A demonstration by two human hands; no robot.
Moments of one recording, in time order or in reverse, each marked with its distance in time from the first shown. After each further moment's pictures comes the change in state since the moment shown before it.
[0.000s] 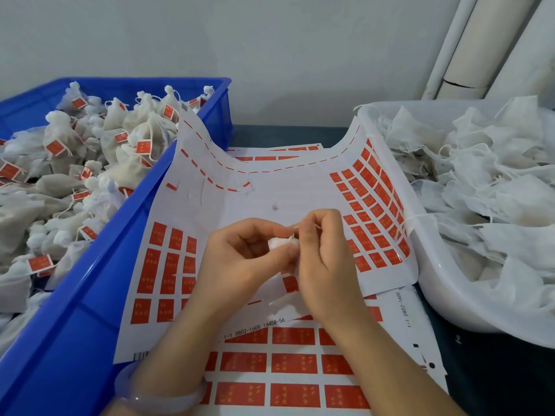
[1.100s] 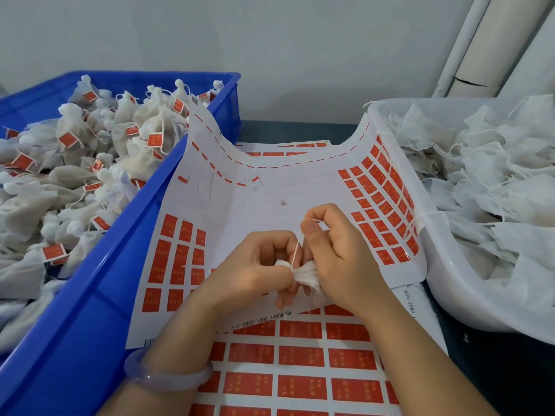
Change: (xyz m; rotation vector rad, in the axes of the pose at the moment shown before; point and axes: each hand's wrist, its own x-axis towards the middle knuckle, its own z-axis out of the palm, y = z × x) left_hand 0.005 -0.014 -0.012 -0.007 -0.455 -0.155; right_hand 0.009 0.002 -0.017 -0.059 -0.191 -0.058
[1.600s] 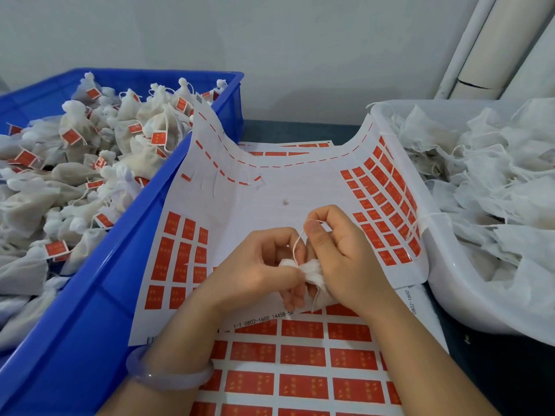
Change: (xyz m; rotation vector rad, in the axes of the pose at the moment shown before) left_hand -0.001 0.002 -0.001 -0.022 -0.022 0.003; right_hand 0.000 0.002 -0.002 0.059 -0.040 0.046
